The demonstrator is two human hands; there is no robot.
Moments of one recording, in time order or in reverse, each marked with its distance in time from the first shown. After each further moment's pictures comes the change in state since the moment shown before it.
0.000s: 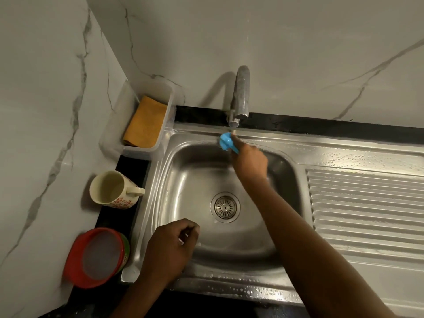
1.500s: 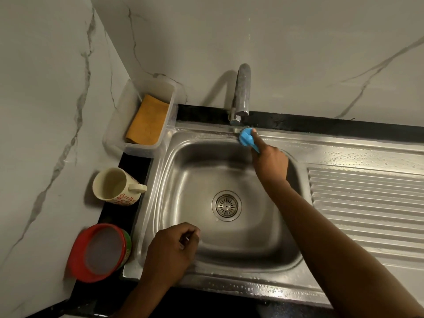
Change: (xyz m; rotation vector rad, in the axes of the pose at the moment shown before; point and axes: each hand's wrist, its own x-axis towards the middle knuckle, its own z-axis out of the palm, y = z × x) left_hand -0.014 -0.003 0.004 0.000 0.010 0.010; right_hand 0.002 0.054 -0.006 -0.068 0.059 0.001
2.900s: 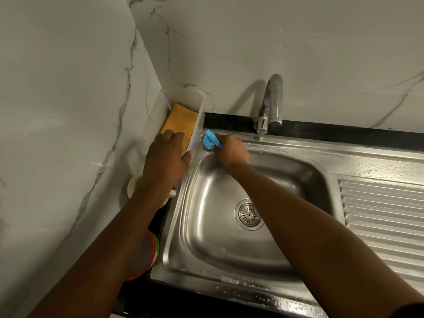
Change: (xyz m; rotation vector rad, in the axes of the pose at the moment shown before) left_hand 0.169 0.032 -0.114 0.629 0.303 0.187; right_hand 0.028 -0.167 0.034 0.470 -0.239 -0.059
